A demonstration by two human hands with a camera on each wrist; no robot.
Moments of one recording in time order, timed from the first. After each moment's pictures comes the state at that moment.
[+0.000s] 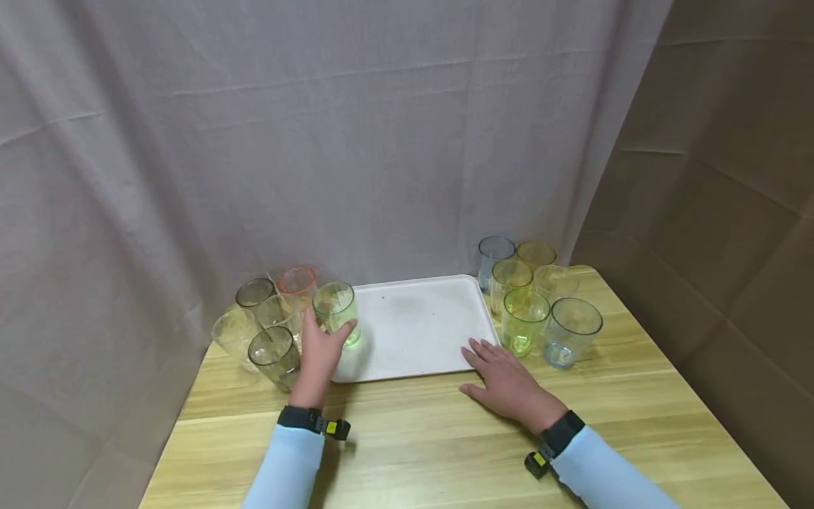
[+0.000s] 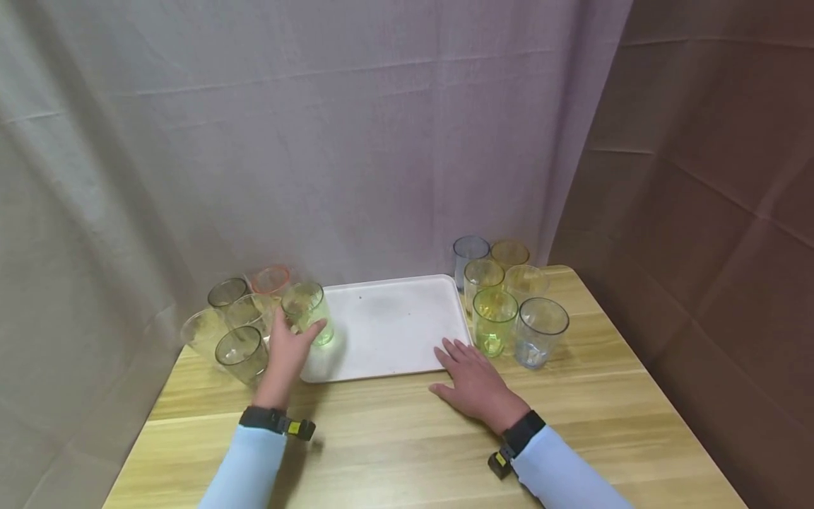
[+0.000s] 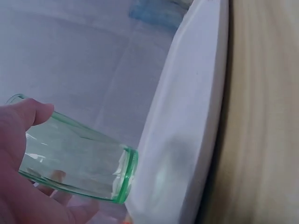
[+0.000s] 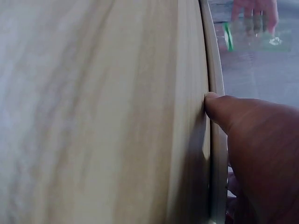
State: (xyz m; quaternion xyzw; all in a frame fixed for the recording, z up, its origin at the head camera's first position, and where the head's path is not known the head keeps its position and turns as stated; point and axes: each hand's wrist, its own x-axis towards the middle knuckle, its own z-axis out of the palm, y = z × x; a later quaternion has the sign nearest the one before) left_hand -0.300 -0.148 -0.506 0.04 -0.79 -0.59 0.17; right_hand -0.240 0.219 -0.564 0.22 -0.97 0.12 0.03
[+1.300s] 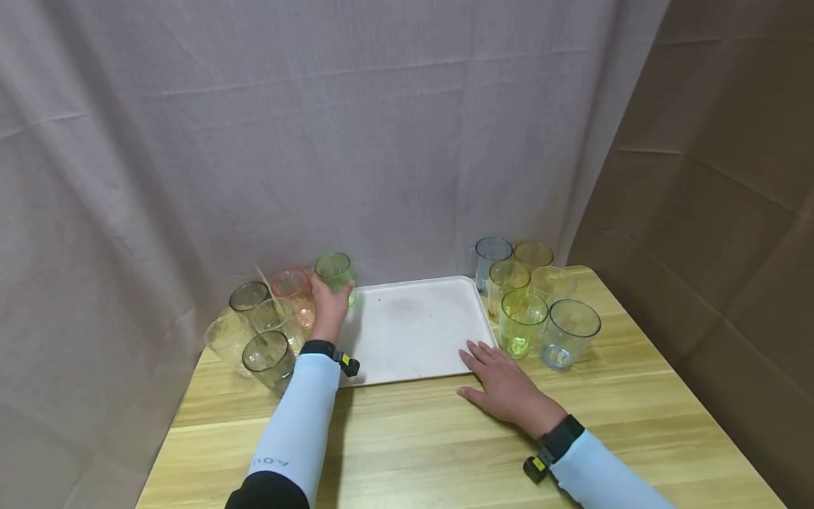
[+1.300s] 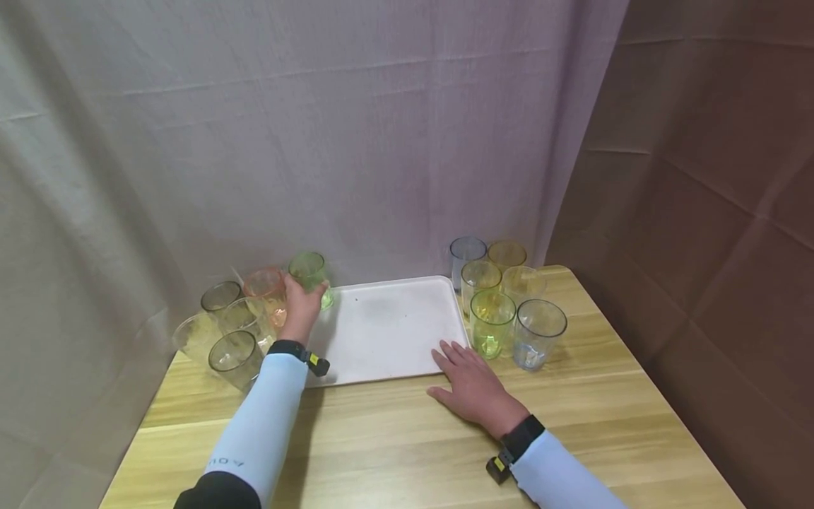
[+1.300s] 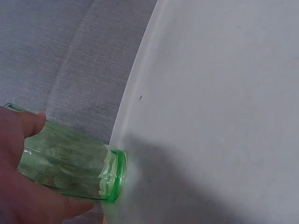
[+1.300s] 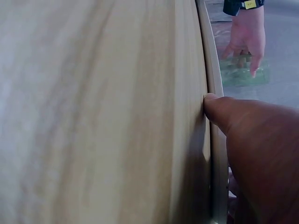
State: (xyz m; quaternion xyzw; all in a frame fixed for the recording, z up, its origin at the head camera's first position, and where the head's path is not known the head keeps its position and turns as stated) left_hand -0.425 -0.137 -0.519 0.10 -0.80 -0.57 0.15; right_hand -0.239 0.219 -0.564 0.22 -0.97 0.12 0.03
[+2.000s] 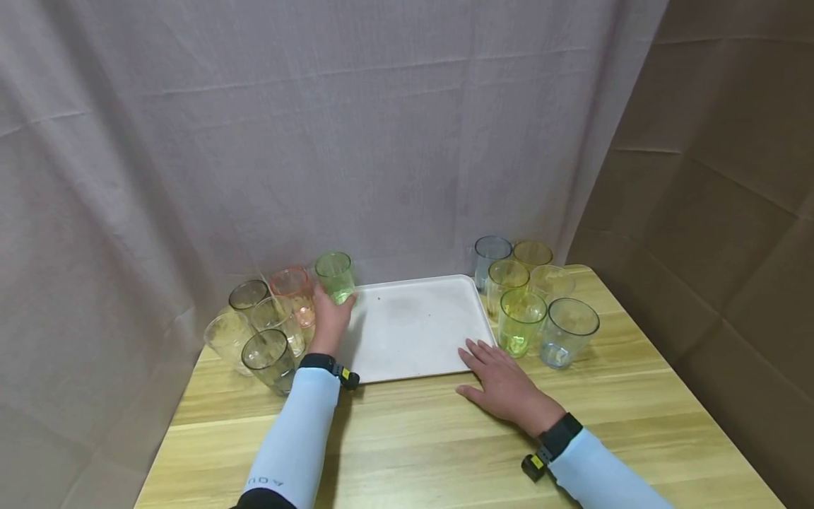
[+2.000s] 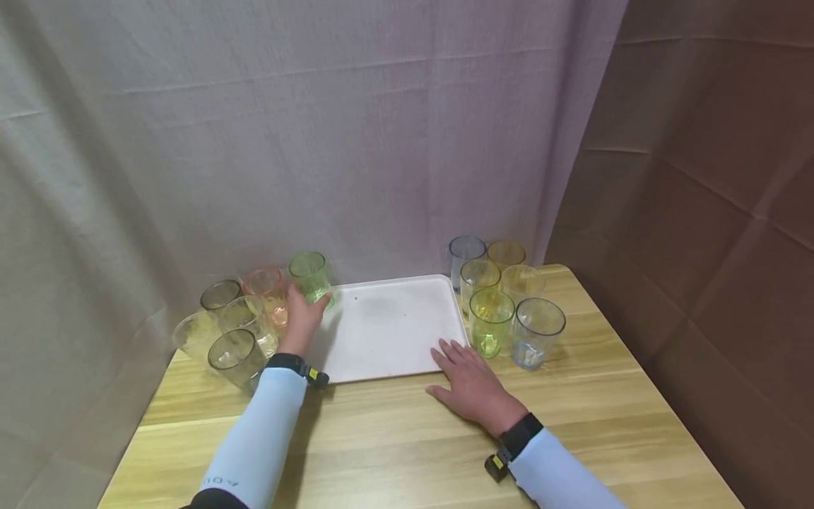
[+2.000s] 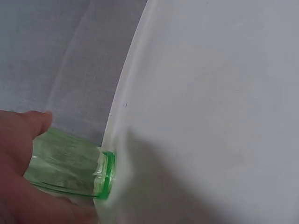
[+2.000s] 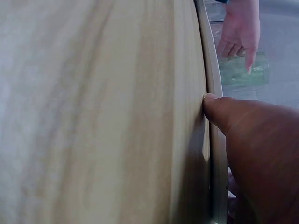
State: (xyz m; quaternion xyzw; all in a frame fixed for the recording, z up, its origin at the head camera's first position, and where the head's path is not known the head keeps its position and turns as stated) left_hand -0.398 -0.135 -0.532 0.06 -0.81 -0.56 0.16; right_hand -0.238 0.219 -0.565 0.22 -0.97 0.12 0.04
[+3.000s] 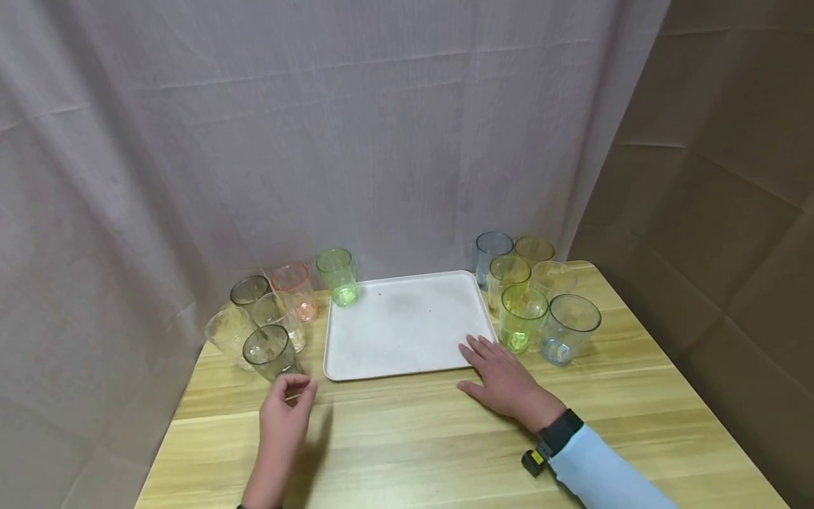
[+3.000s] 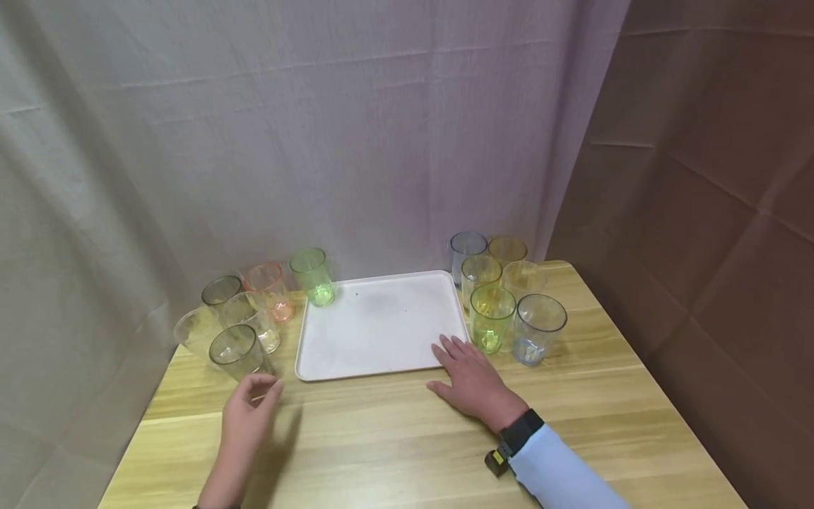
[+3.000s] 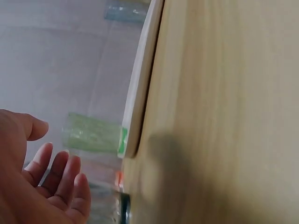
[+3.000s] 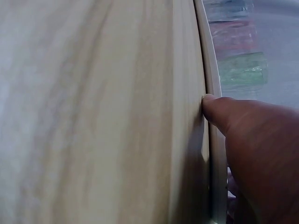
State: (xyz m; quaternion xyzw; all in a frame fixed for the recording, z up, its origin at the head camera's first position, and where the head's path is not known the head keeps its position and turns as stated) left_hand -0.185 -0.186 -0.533 0.10 -0.83 -0.52 0.18; right_hand -0.239 0.220 -0.562 0.22 -0.97 0.12 0.03
